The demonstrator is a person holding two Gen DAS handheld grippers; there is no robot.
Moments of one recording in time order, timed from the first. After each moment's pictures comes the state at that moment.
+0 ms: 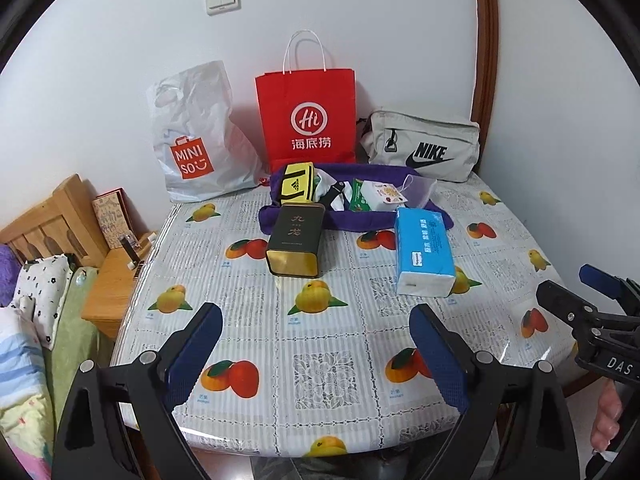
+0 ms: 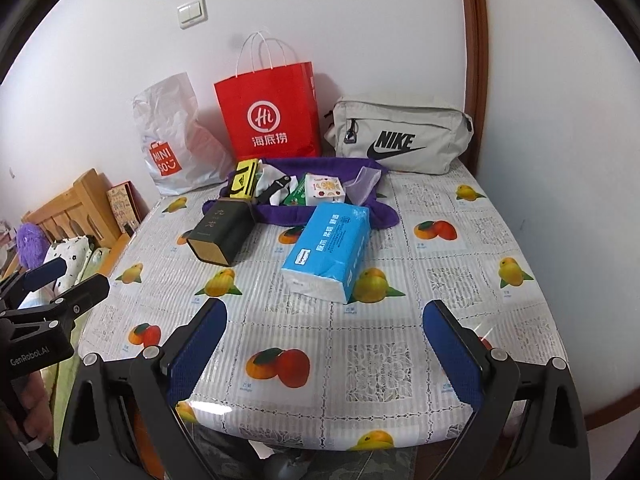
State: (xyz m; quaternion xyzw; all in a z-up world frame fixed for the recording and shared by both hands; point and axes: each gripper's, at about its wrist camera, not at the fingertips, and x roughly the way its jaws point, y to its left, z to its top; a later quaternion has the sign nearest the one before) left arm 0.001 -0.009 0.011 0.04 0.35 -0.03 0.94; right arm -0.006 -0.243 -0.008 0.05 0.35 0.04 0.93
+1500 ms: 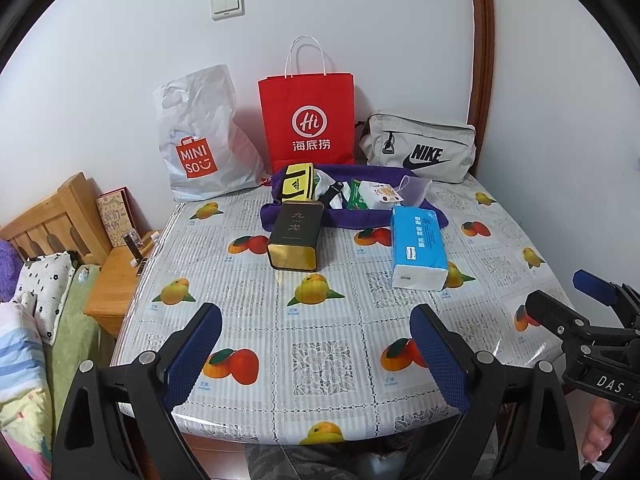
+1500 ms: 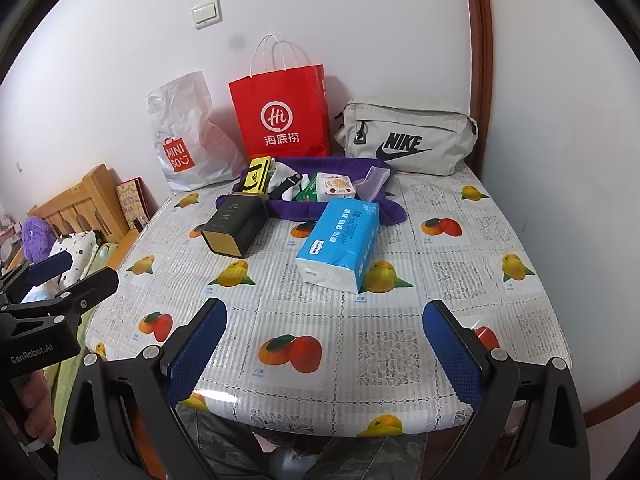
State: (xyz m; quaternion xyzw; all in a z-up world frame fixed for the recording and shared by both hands) left arm -0.019 -0.007 0.015 0.04 0.35 -0.03 0.94; right arm -0.030 -0.235 -0.011 0.05 0.35 0.05 0.94
